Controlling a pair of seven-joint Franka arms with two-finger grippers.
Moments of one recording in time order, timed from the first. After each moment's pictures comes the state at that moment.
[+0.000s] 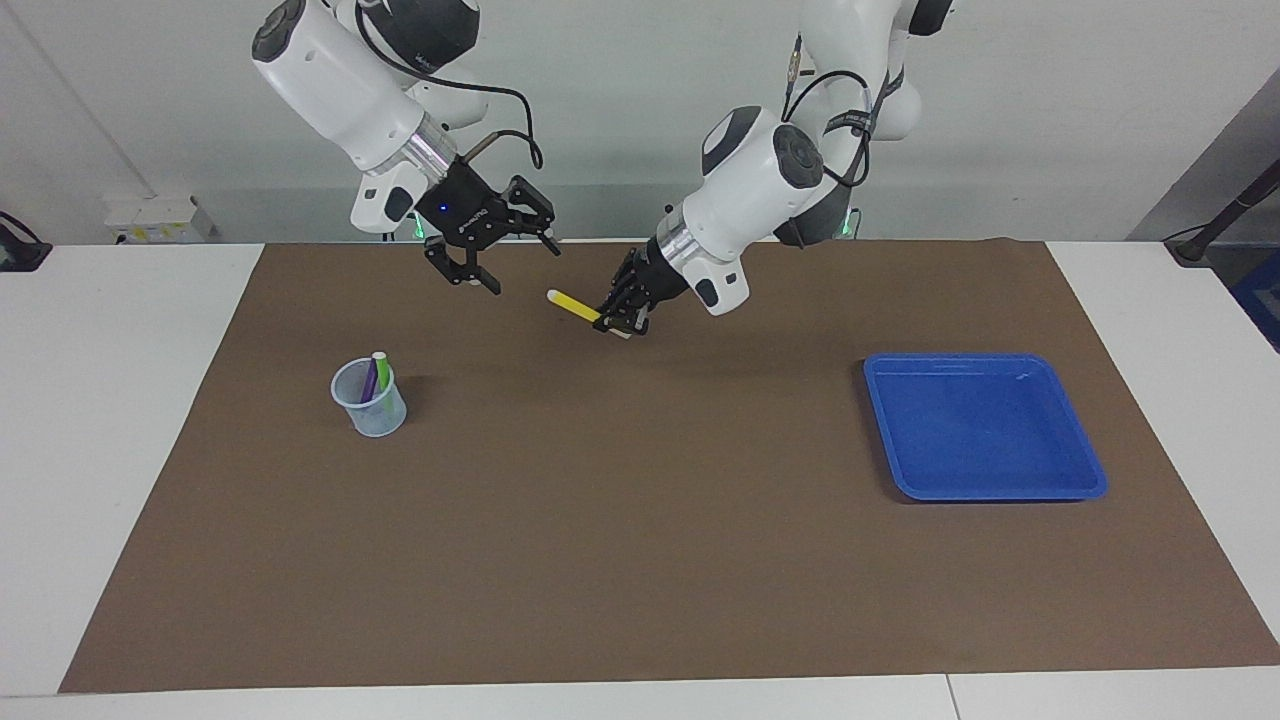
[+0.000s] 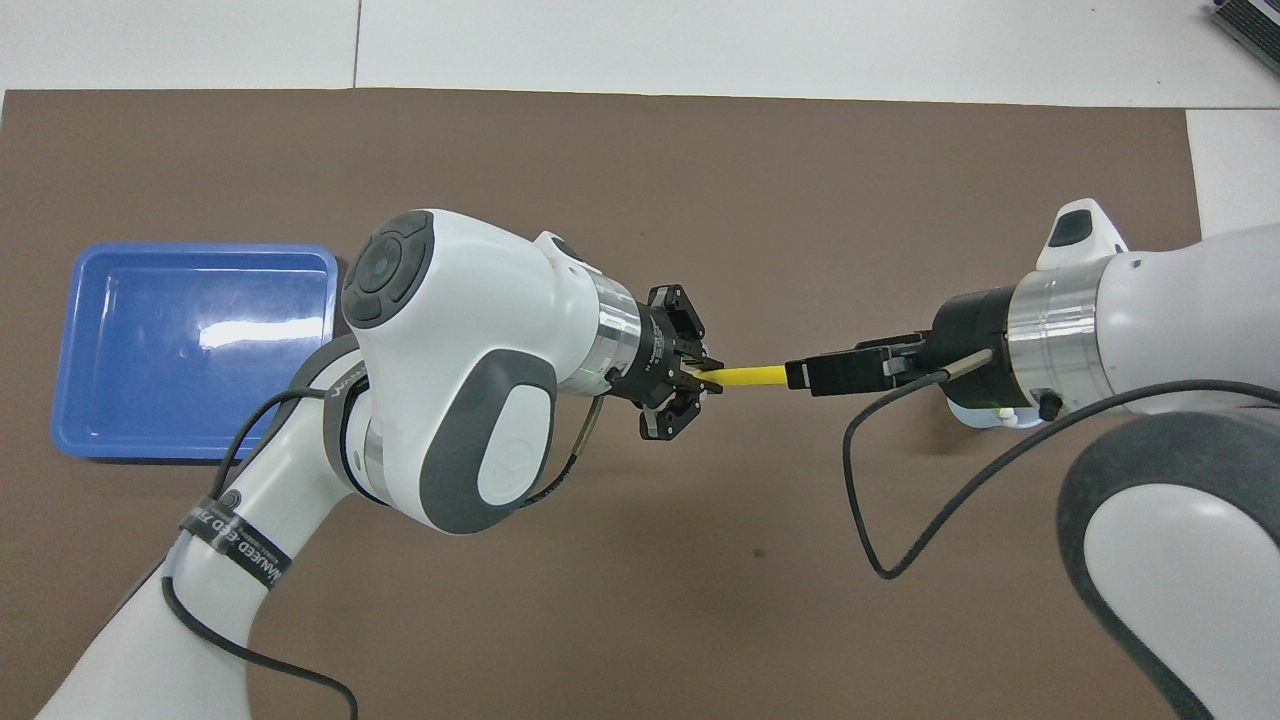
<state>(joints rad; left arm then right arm) -0.38 0.24 -0.30 -1.69 -0.59 2.17 -1.82 0.25 -0.11 -0.01 -1.88 0.54 1.91 -0.11</state>
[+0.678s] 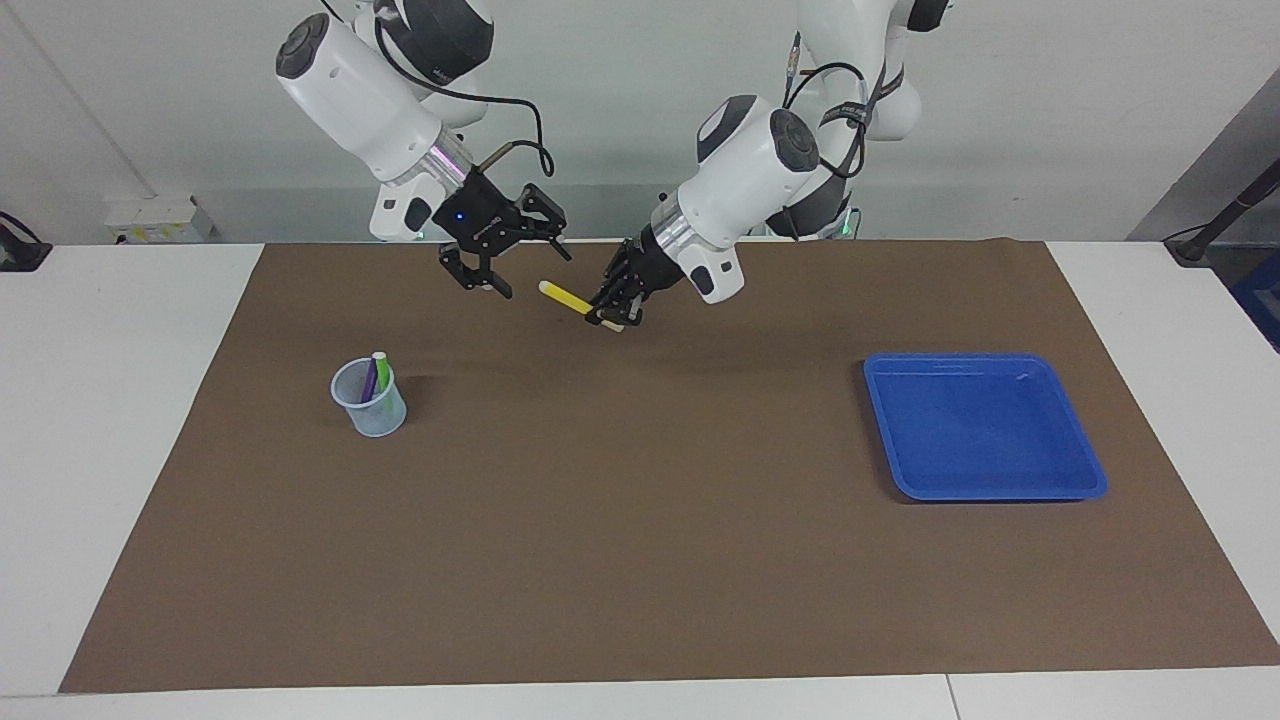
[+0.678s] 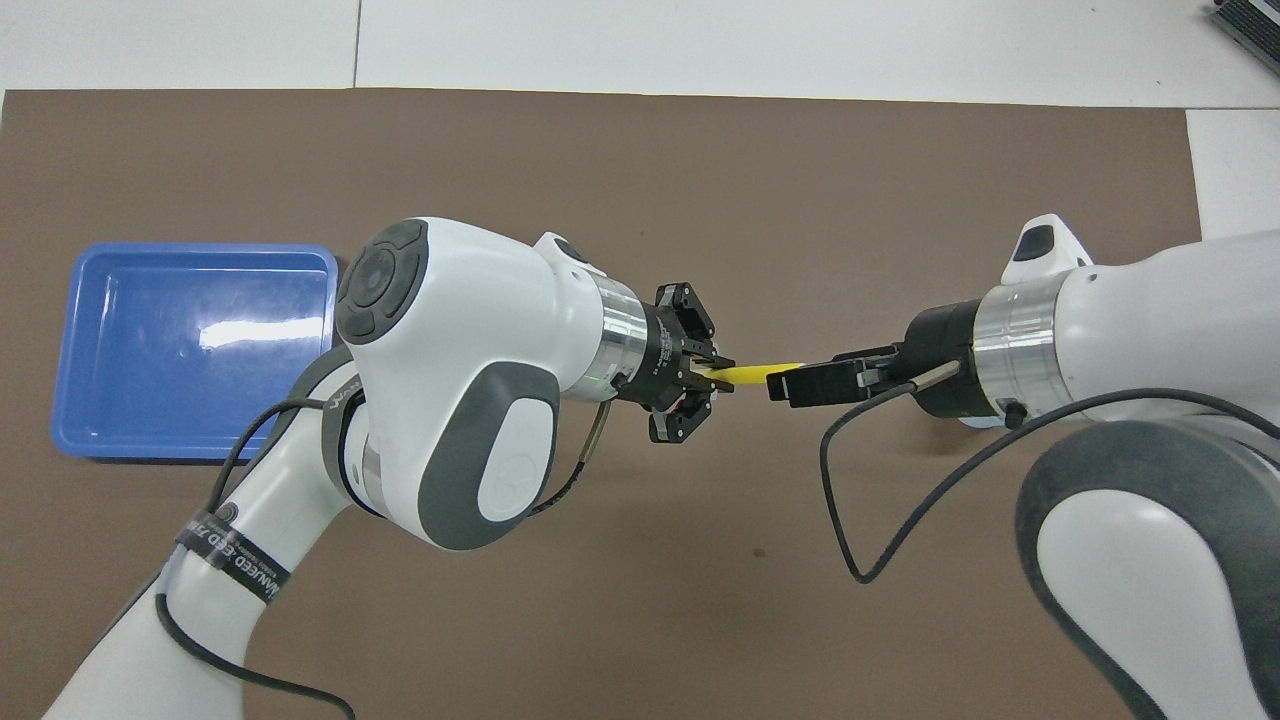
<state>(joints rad) -0.39 0.21 -0.30 -1.69 -0.61 2.18 -1.82 0.27 -0.11 -0.01 -1.92 0.54 1.94 -0.11</state>
